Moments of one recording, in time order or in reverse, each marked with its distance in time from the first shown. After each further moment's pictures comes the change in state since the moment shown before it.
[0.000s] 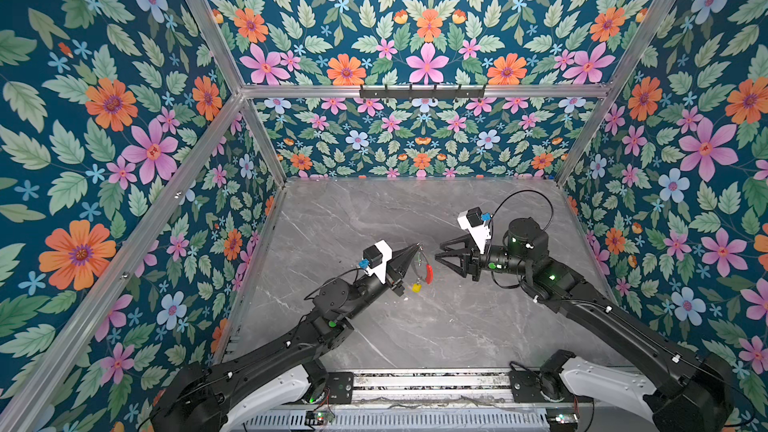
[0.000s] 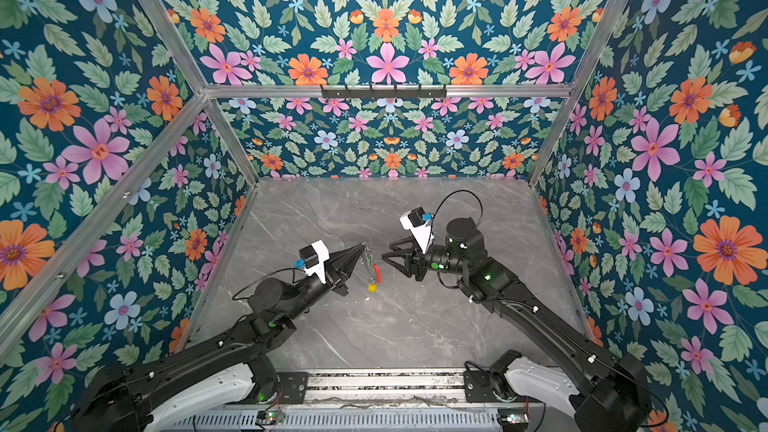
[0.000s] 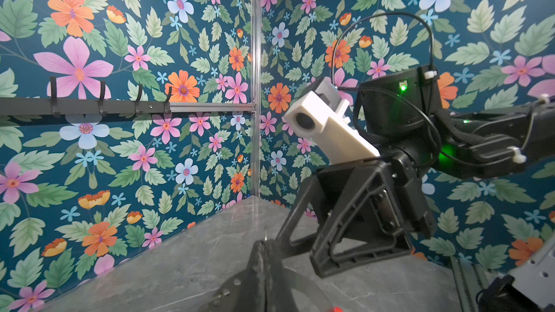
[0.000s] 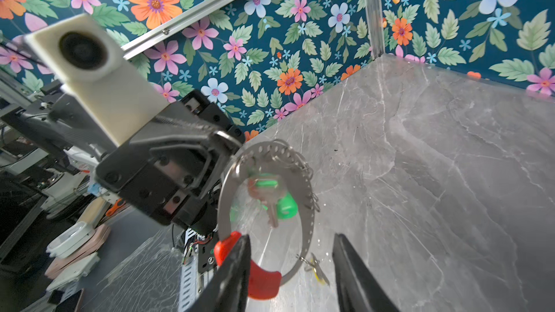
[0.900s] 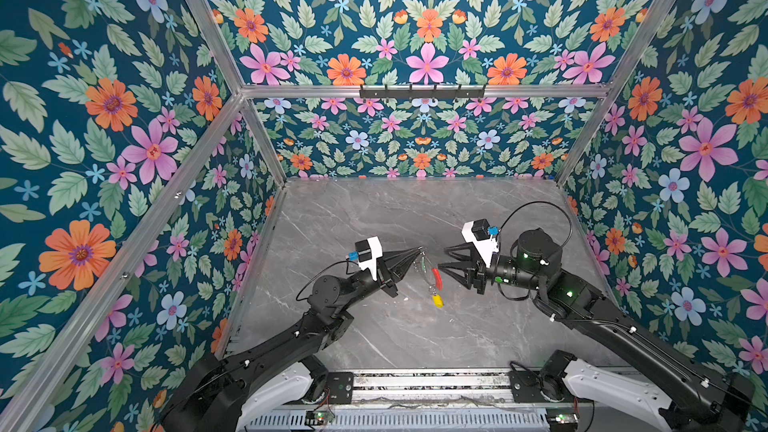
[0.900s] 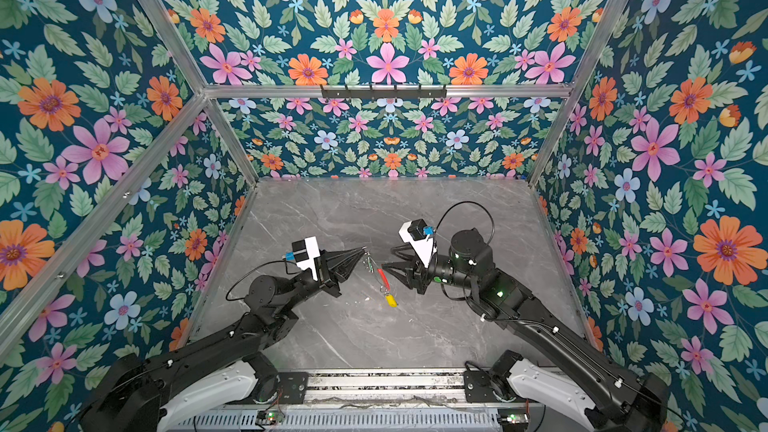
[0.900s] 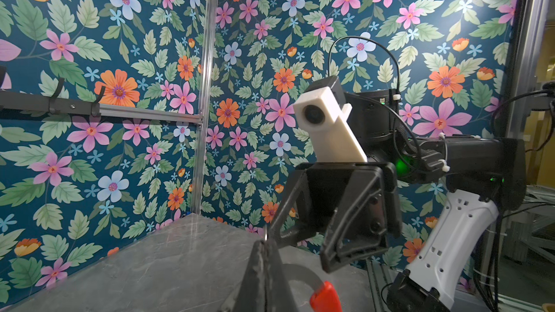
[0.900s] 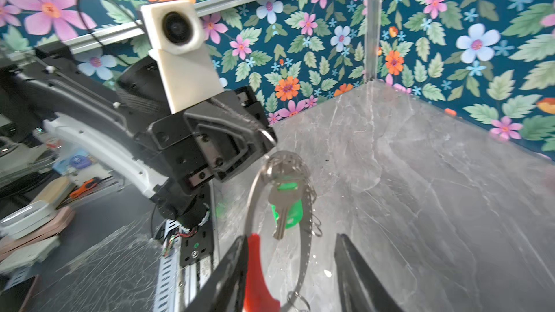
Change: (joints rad) left arm 0.105 0.076 -0.023 0.225 0.318 -0.233; right arm 0.101 -0.118 0.013 -0.096 0.211 -0.117
